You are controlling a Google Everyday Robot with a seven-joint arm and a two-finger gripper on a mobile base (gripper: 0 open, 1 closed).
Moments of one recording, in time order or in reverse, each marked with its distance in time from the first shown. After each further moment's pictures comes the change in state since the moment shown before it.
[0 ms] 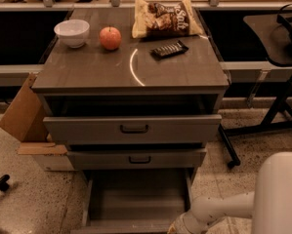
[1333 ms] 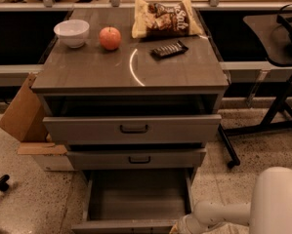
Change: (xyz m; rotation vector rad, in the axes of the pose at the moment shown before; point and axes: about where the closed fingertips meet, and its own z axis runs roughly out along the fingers) arm 0.052 -0.011 0.046 0.057 -0.013 0.001
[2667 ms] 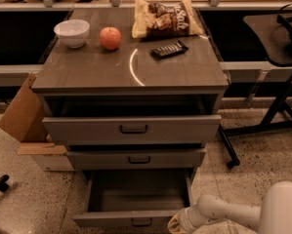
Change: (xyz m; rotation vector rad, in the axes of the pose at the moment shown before) arm 0.019 -0.044 0.000 0.113 -0.044 -0.022
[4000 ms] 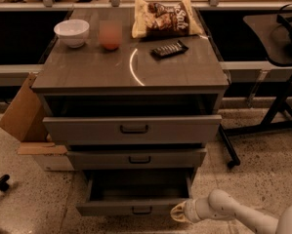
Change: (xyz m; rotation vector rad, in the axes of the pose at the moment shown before) arm 0.020 -0.045 -0.022 0.173 -0.106 0.096
